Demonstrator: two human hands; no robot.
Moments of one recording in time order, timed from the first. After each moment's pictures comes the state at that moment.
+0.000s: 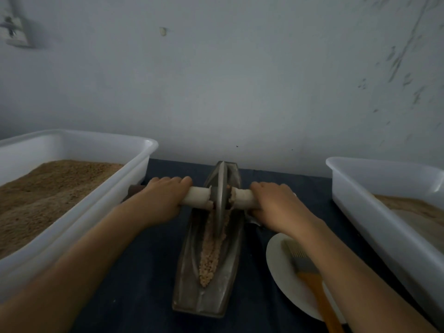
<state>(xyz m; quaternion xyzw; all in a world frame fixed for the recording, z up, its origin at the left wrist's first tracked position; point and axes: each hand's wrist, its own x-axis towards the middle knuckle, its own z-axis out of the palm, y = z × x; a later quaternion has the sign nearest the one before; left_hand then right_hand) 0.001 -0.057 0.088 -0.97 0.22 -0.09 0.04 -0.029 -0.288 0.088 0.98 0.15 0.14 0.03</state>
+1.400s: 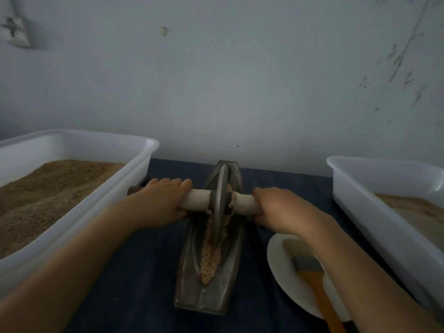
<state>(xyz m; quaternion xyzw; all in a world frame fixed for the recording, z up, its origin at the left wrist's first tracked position) -0.012 -0.053 0.096 -0.96 0.27 -0.06 0.03 -0.041 -0.285 0.101 0.99 0.14 0.03 0.03</state>
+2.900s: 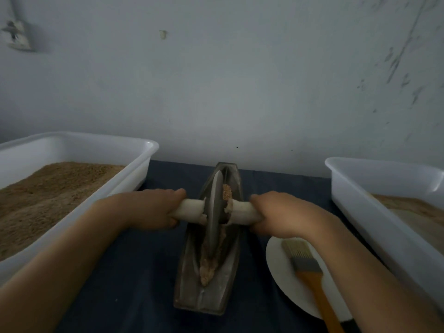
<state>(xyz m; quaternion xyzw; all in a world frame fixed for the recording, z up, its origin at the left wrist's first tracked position) -0.026 -0.047 0.112 -0.96 0.26 0.11 -0.01 -0.057 -0.279 0.117 0.99 0.15 -0.05 0.02</state>
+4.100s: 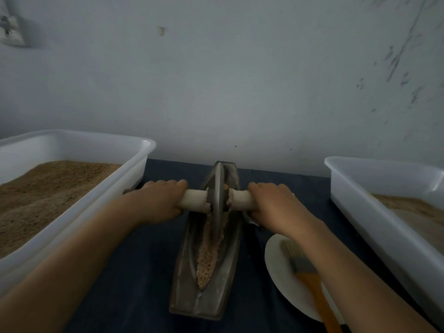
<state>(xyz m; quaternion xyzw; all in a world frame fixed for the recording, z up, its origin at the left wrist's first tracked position) -0.004 -0.056 0.100 -0.98 0.22 0.00 0.01 -0.029 -0.287 0.087 0.97 0.15 0.15 0.06</state>
